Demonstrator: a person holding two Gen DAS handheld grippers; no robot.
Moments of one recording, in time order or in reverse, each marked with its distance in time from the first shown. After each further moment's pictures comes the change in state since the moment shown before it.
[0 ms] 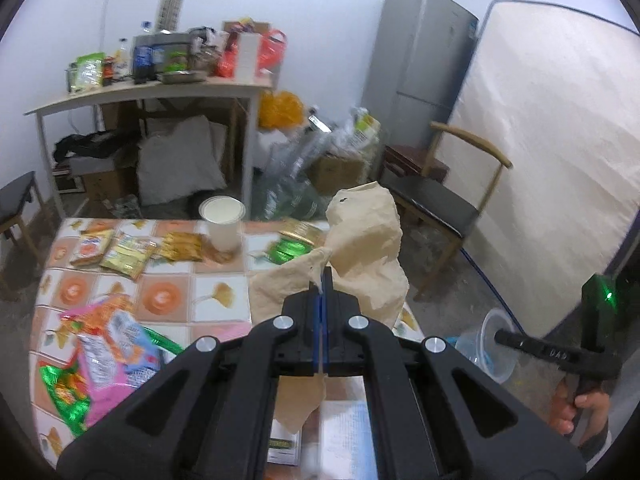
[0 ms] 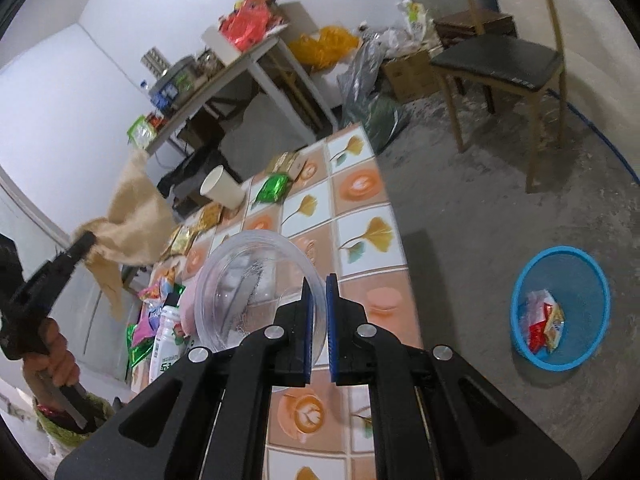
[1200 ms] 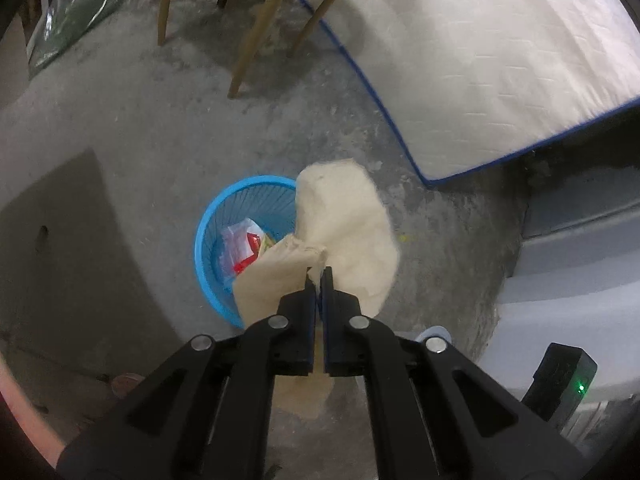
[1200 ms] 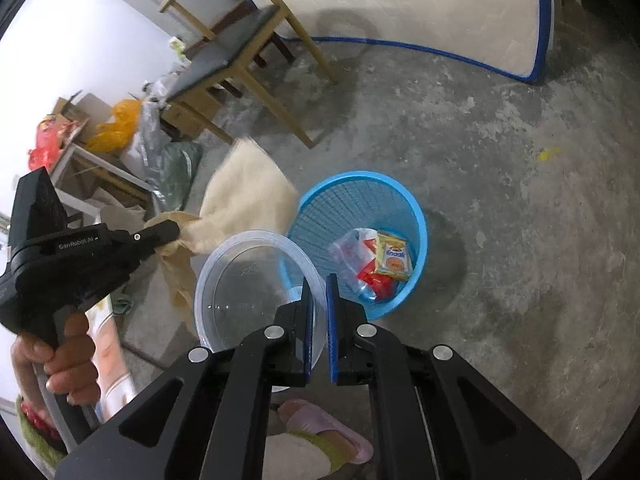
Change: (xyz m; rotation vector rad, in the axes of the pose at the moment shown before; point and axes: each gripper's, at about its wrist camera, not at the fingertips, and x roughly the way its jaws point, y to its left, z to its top) left arm 0.339 -0.356 -0.149 0.032 0.820 -0.437; right arm -0.062 -0.304 -0.081 0.568 -0.061 -0.406
